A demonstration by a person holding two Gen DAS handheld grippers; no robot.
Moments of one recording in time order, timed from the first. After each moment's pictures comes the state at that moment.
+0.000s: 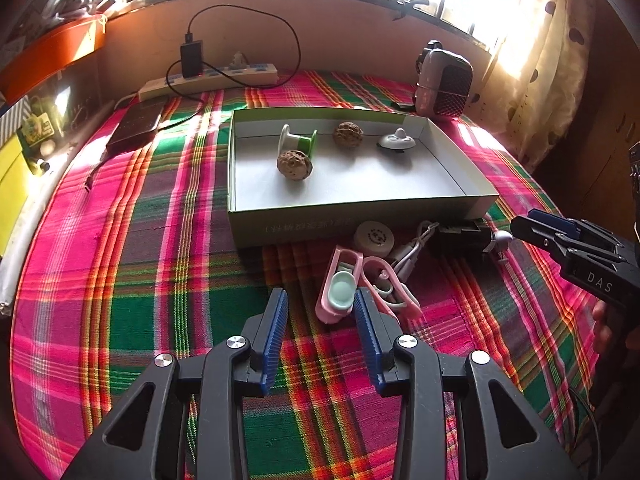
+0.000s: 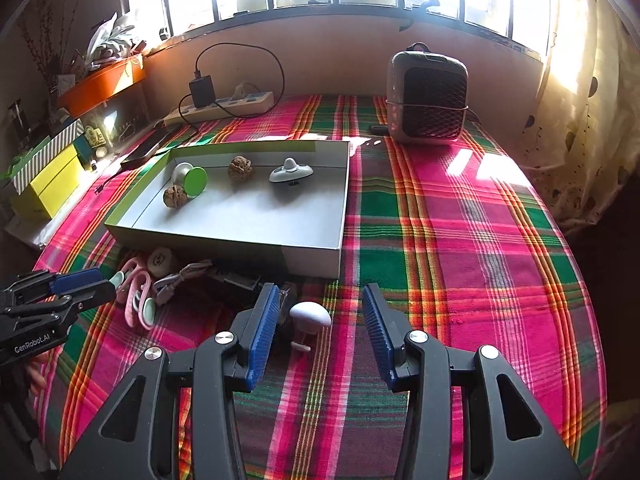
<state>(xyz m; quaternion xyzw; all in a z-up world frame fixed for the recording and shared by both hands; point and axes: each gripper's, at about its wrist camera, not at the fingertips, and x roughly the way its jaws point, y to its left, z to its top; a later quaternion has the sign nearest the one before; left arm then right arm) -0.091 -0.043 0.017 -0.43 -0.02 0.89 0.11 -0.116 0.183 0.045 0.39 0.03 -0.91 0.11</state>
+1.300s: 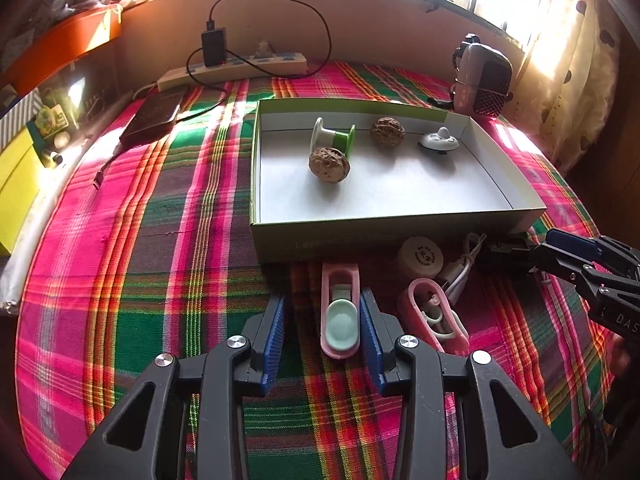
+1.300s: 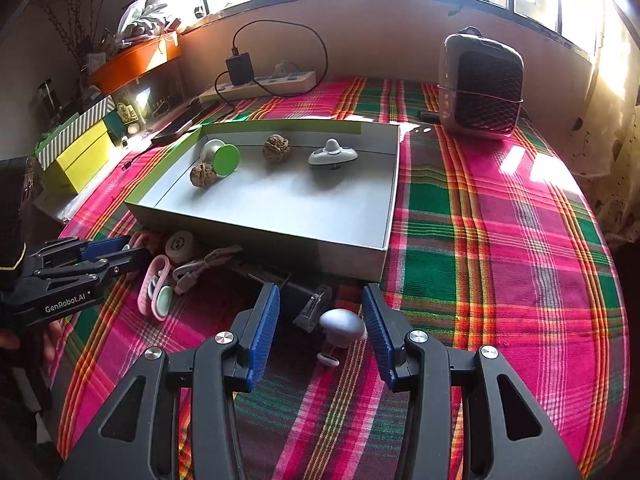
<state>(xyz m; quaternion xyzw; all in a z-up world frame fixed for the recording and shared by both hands) -0.118 -0.046 0.007 -0.45 -0.02 0.89 0.05 -0.135 0.175 0.029 0.42 0.04 -0.89 0.19</state>
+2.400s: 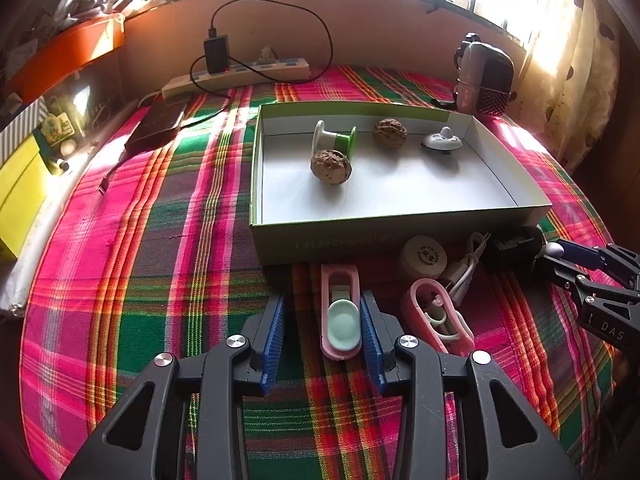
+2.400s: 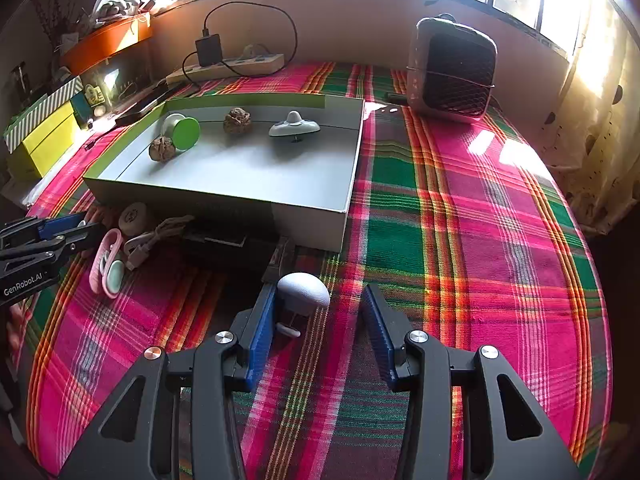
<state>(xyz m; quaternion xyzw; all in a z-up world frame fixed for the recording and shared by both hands) -0.117 -0.045 0.006 -0.44 0.00 0.90 0.04 -0.133 0.180 0.012 0.43 0.07 -0.89 0.13</state>
